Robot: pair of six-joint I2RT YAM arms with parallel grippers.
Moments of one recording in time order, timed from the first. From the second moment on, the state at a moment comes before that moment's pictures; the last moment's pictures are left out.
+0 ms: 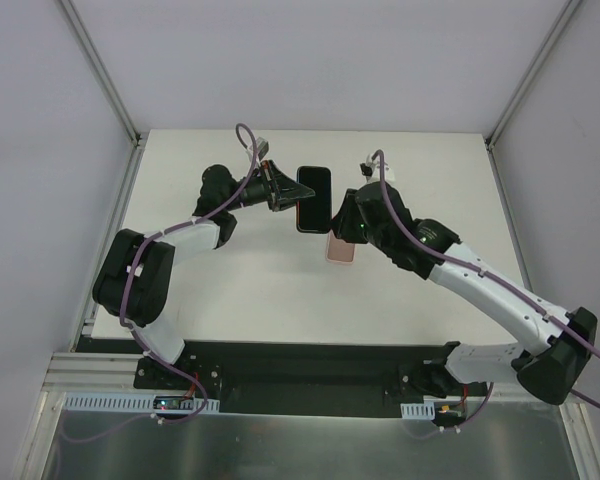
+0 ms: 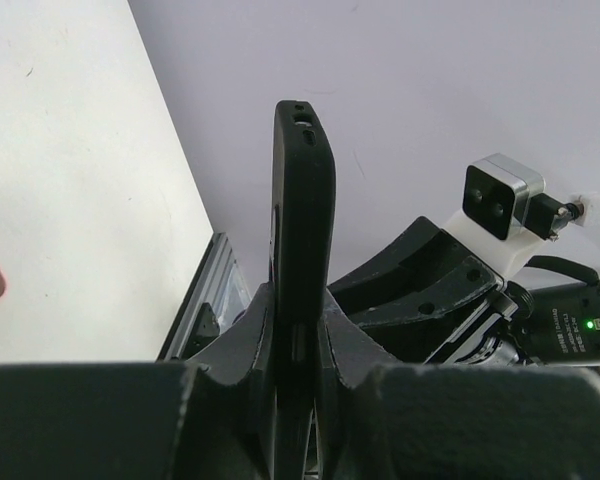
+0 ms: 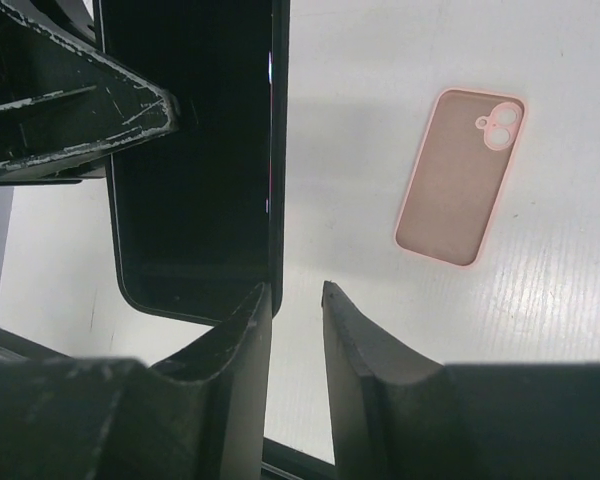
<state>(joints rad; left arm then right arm) -0.37 1.67 0.93 0.90 0.92 -1.53 0.83 1.24 1.20 -0.56 0.29 0.67</state>
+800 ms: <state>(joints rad) -0.34 1.67 0.87 0.91 0.90 -1.52 0.78 1.28 1.09 -0.40 0.17 0.73</state>
